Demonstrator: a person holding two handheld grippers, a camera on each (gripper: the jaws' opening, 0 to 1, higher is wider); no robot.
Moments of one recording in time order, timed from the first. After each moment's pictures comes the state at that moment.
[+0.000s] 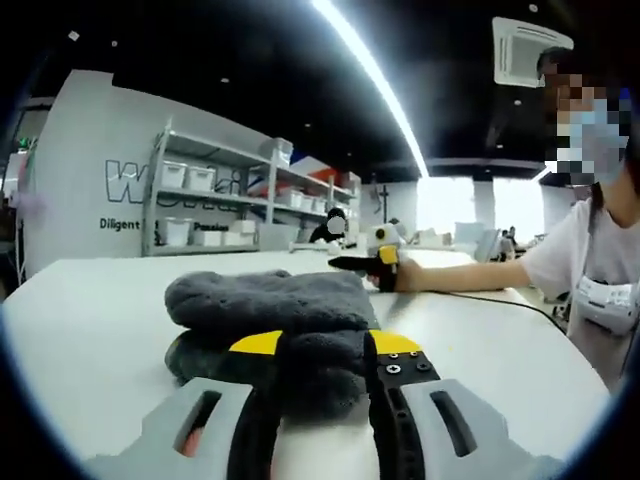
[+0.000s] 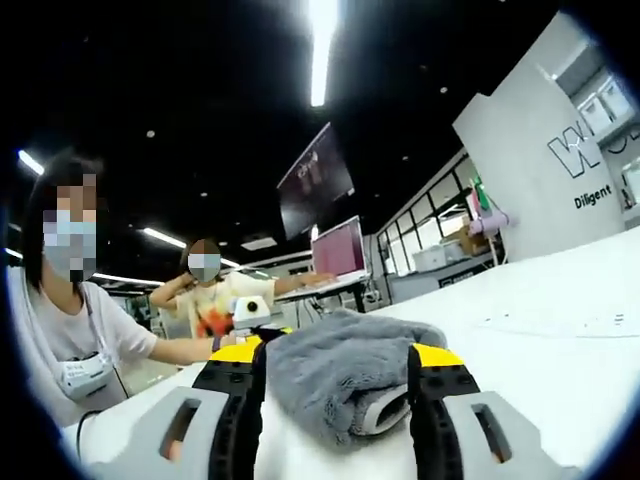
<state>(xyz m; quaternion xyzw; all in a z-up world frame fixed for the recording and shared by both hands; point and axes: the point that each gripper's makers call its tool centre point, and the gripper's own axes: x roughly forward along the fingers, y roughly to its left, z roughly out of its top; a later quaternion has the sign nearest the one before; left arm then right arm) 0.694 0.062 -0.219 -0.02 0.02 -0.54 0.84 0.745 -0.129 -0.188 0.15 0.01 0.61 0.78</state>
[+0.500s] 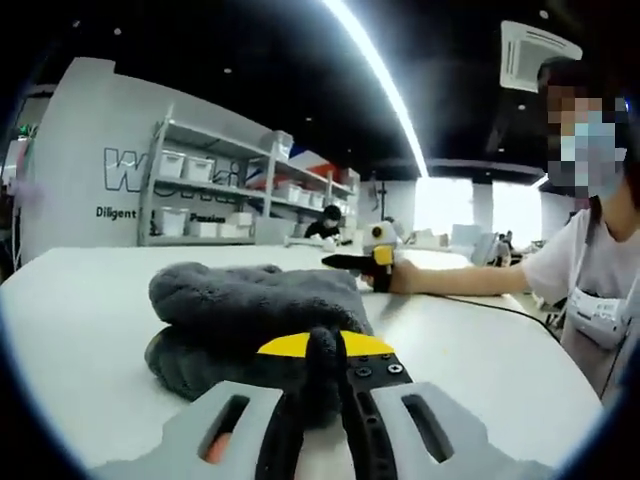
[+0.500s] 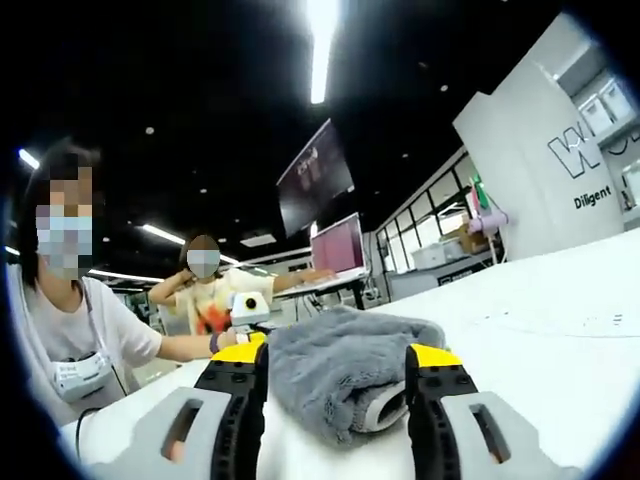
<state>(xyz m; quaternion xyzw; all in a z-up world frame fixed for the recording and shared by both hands) 0.685 0.053 -0.218 -0.03 0.02 -0.55 0.84 0.735 -0.132 -0.191 0.14 0.01 0.61 0.78</state>
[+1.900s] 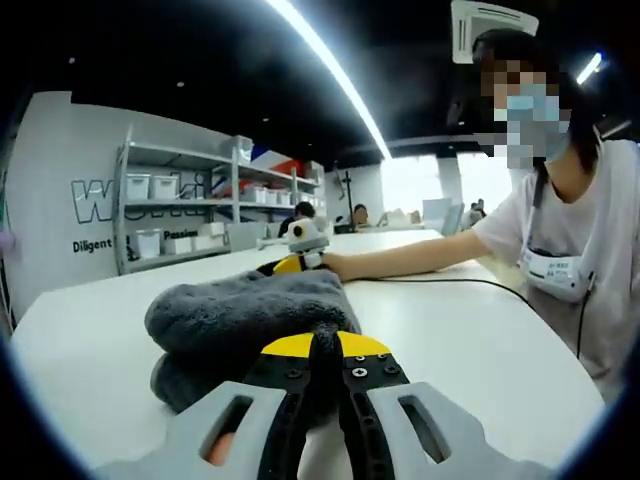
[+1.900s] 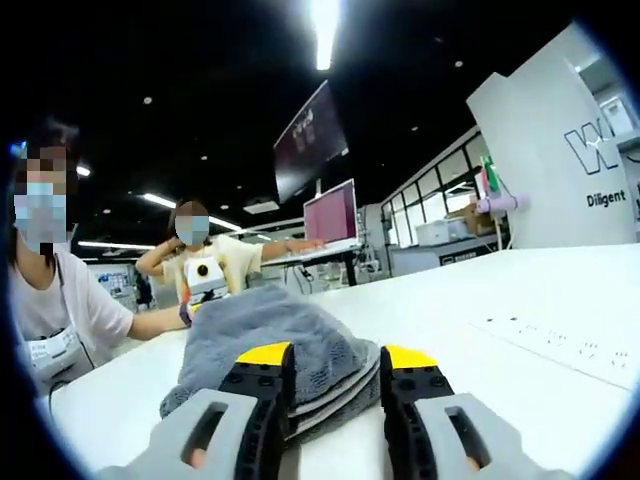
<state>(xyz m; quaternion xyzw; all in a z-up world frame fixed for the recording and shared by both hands) 0.654 0.075 -0.214 0.05 0.01 -0.59 0.80 0.799 -0.072 -0.217 0.07 0.06 0.63 0.77</state>
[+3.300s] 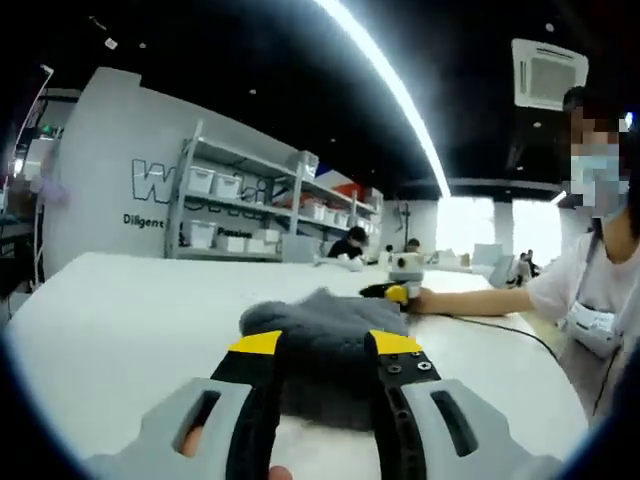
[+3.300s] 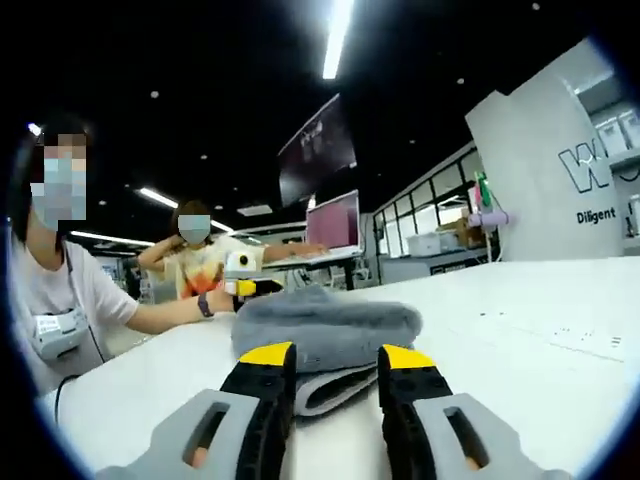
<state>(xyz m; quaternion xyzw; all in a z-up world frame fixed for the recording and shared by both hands) 0.731 0.138 -0.199 -0.05 0.04 -0.46 0.88 0.717 -0.115 -0.216 0.05 0.04 0.59 0.80</state>
